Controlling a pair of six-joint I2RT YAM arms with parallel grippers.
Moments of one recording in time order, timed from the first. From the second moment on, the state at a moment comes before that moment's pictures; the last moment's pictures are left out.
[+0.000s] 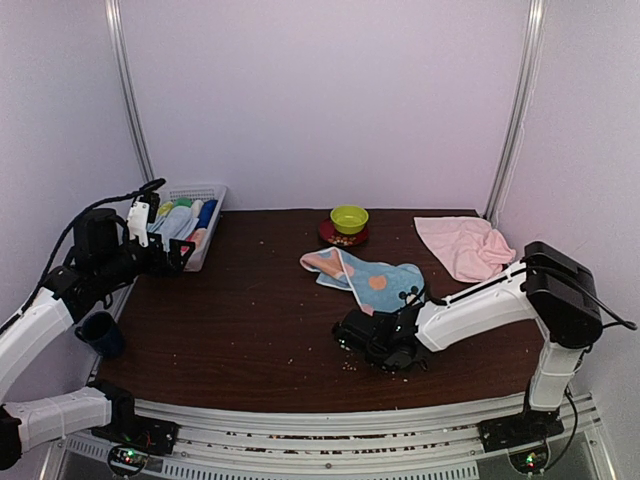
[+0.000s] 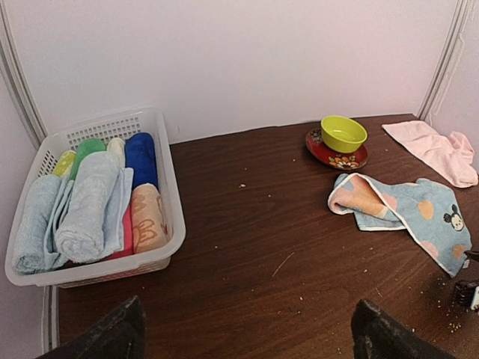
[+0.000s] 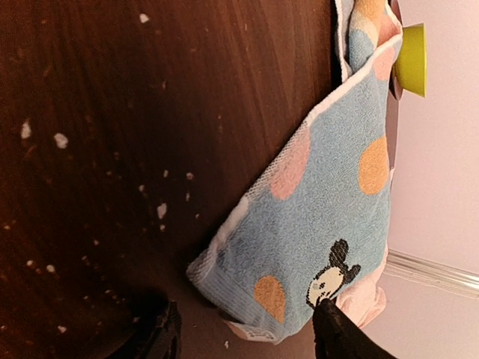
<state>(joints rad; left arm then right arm) -0.28 0.84 0.73 -0.24 0.09 -0.04 1.12 1.85 0.99 -0.35 0.79 -0.35</state>
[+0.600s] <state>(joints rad) -0.27 0.84 0.73 -0.24 0.10 -0.04 1.05 1.91 1.00 -0.24 0.73 -0.41</state>
